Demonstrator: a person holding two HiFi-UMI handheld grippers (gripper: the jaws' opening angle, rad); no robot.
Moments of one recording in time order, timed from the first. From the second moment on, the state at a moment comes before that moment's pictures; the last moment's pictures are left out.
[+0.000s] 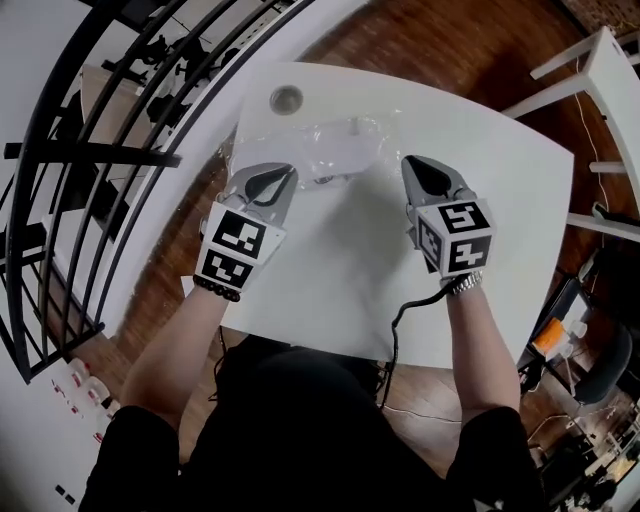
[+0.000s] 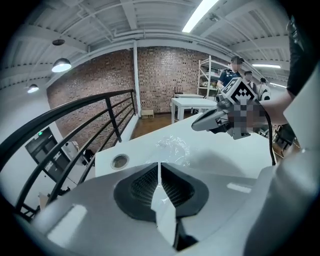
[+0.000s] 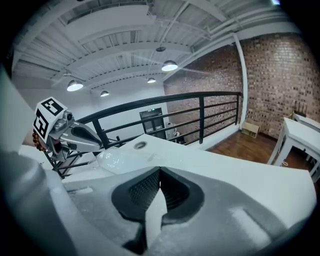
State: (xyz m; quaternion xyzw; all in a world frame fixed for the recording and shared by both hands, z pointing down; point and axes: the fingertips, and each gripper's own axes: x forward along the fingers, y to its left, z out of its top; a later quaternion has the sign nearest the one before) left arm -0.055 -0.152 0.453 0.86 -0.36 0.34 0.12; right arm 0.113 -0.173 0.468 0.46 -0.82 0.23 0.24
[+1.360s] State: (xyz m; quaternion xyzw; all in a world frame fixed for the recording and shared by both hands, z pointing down) left arm -0.072 -0.176 0.532 0.81 -0.37 0.42 0.16; right arm 0.070 -0.197 0.539 0.27 -0.85 0.35 0.29
